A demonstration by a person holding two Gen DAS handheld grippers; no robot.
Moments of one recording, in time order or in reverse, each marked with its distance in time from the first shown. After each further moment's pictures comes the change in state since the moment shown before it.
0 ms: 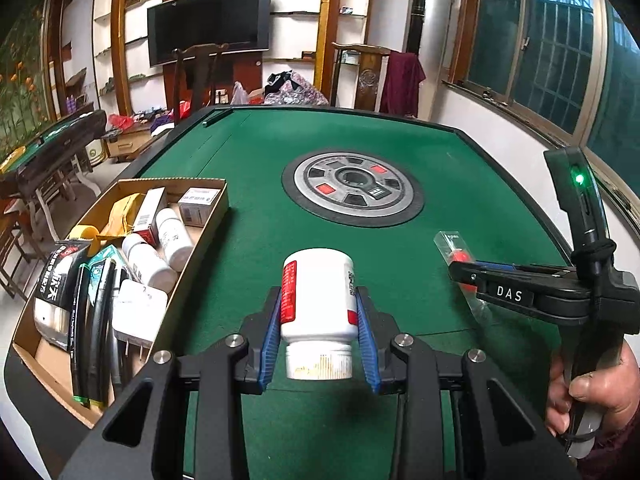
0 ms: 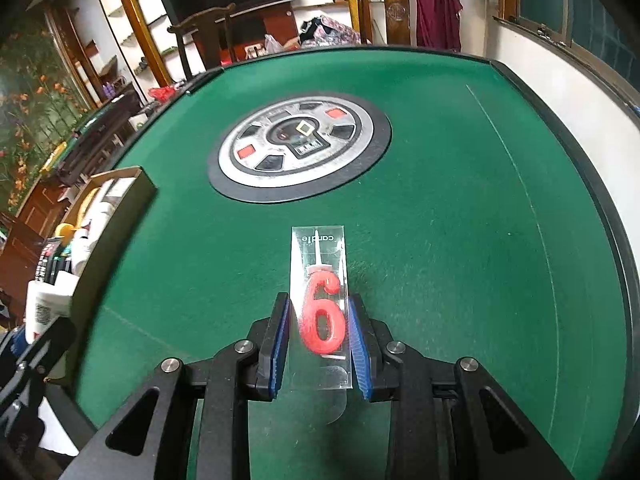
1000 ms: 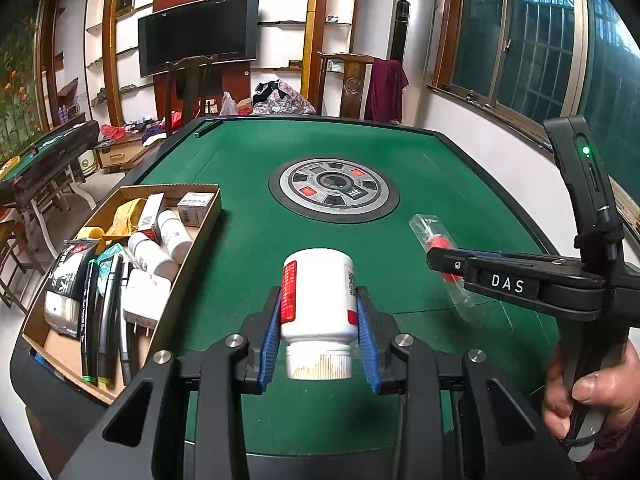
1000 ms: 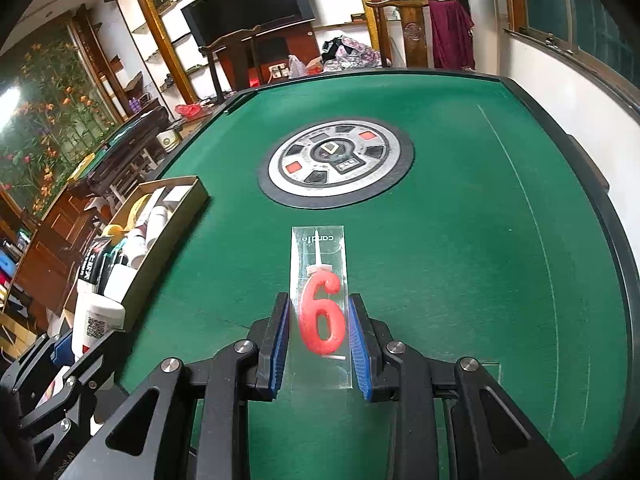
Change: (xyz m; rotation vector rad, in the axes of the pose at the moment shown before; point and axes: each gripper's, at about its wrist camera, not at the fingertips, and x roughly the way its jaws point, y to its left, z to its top) left arm -0.039 -0.011 -0.014 0.023 -0.026 -0.033; right arm -0.047 0.020 -0.015 -0.011 -0.068 0.089
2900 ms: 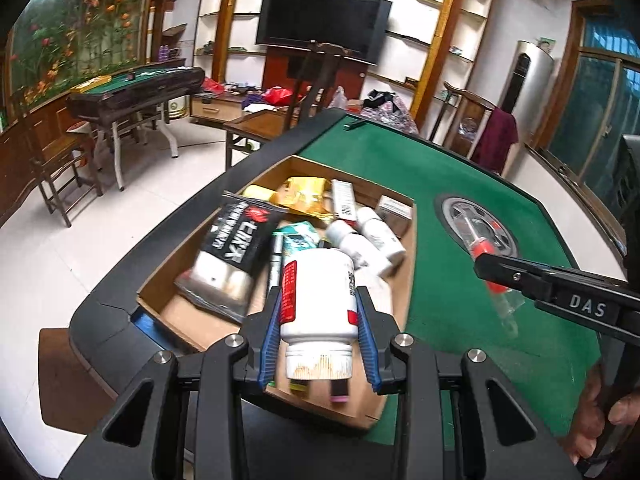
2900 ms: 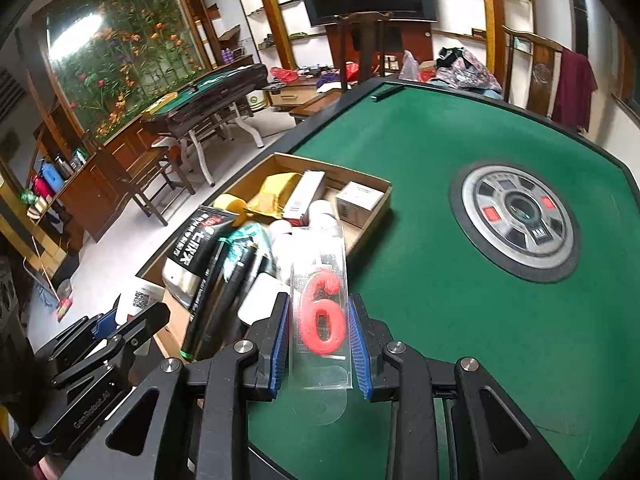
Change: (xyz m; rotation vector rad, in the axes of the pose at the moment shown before) left arm -0.036 0.193 -0.019 -0.338 -0.021 0.204; right arm 0.048 0.189 0.031 -0.293 0.058 0.197
